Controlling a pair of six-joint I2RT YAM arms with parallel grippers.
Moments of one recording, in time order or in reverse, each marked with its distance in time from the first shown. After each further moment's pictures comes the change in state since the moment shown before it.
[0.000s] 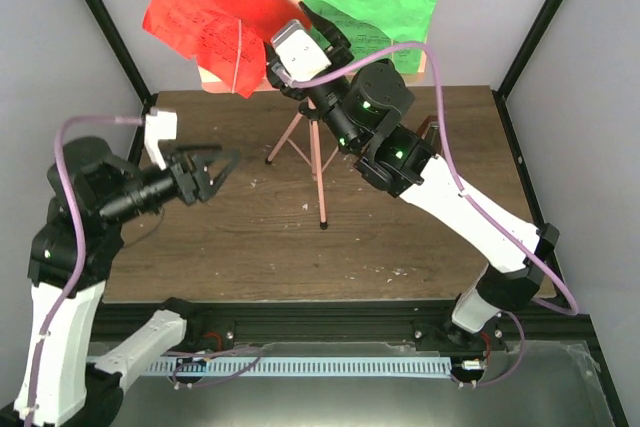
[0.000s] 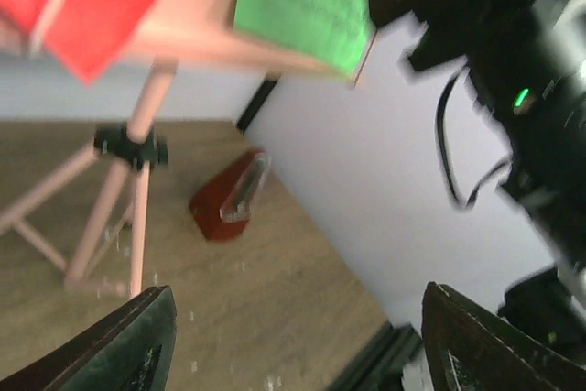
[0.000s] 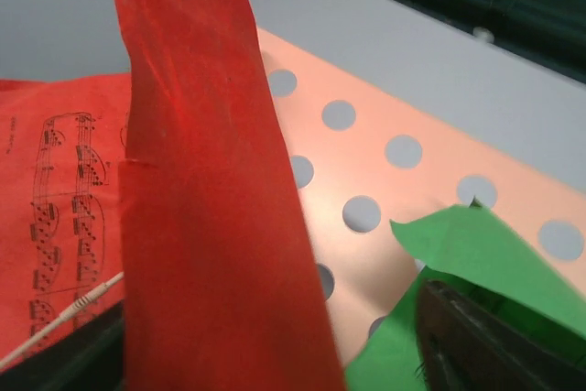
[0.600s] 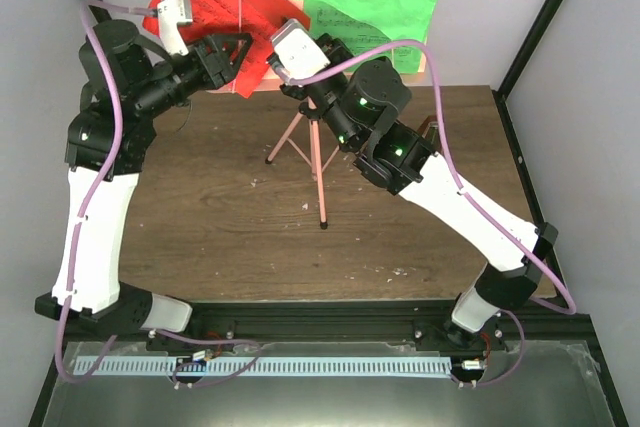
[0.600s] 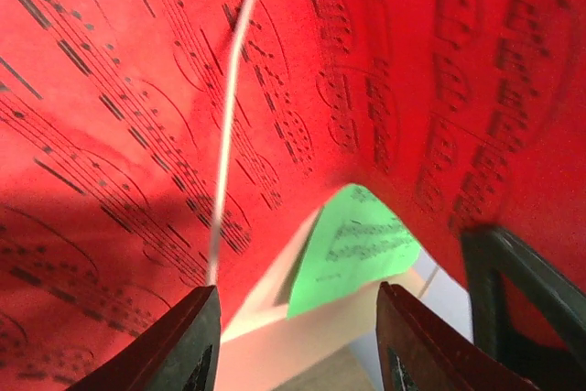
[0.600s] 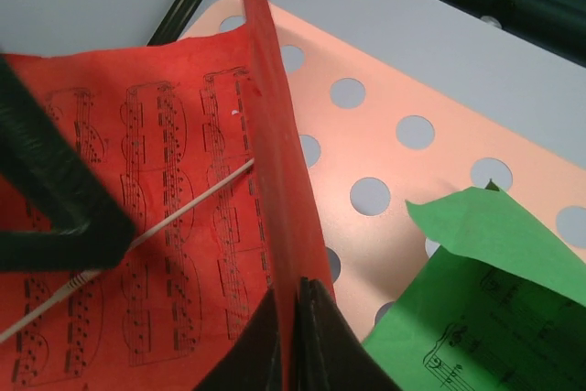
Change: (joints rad) left arm 0.003 0.581 0.650 0.082 -0.178 -0.038; right arm -0.013 0.012 0.013 -0.035 0.005 0.000
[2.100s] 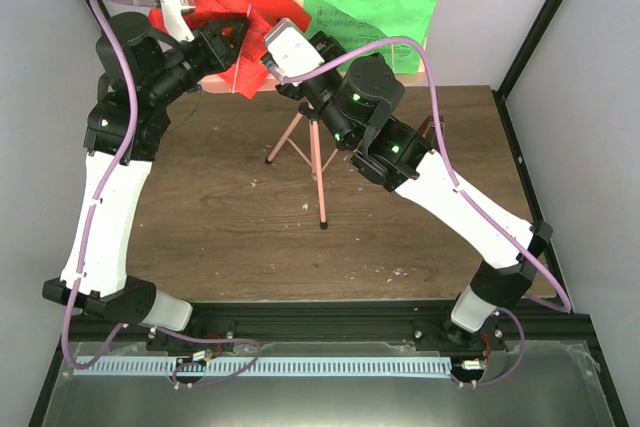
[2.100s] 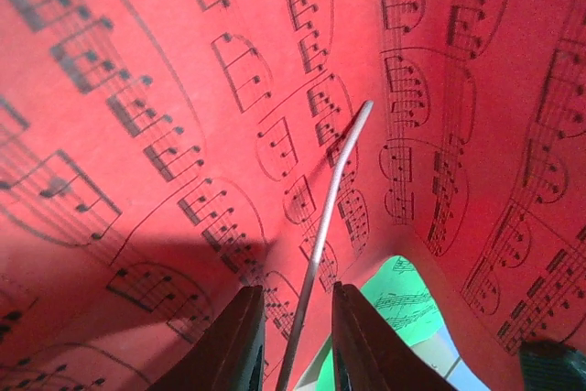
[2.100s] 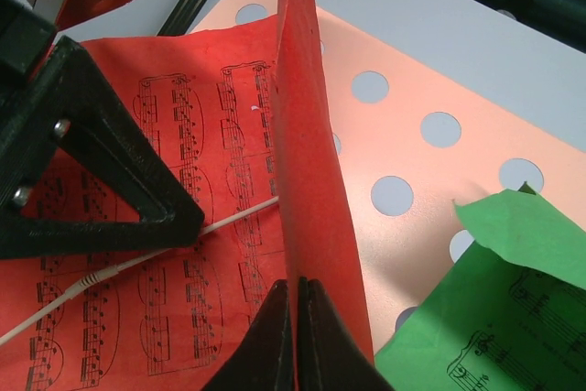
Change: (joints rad) left arm 0.003 0.062 -0.036 0.174 -0.082 -0.072; right arm 0.000 0.031 0.050 -0.058 -0.007 0.002
